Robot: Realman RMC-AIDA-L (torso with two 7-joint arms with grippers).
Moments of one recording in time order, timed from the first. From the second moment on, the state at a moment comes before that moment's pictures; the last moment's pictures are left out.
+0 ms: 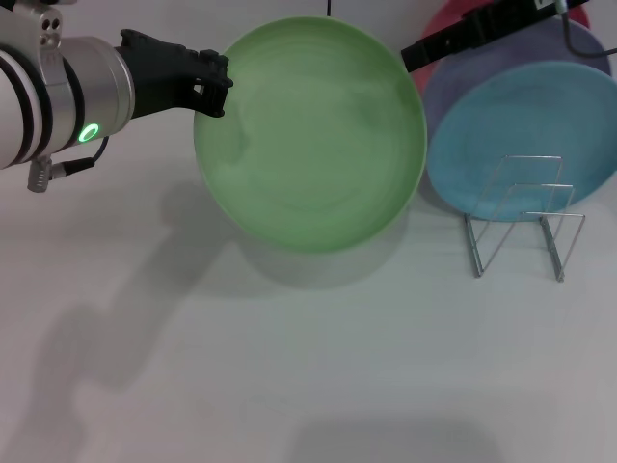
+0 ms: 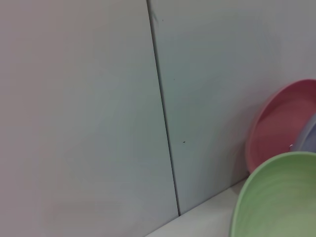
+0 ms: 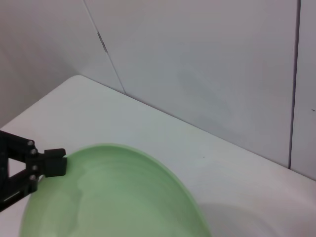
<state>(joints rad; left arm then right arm) -0.31 -2.06 -1.44 -1.84 2.75 -0.92 0.21 0.92 1.96 -0.89 -1.20 -2.39 -1.58 2.54</state>
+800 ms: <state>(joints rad) -0.32 -2.06 -1.44 -1.84 2.75 -0.92 0.21 0.94 1.98 -0.93 -1.13 -2.40 -1.52 2.51</state>
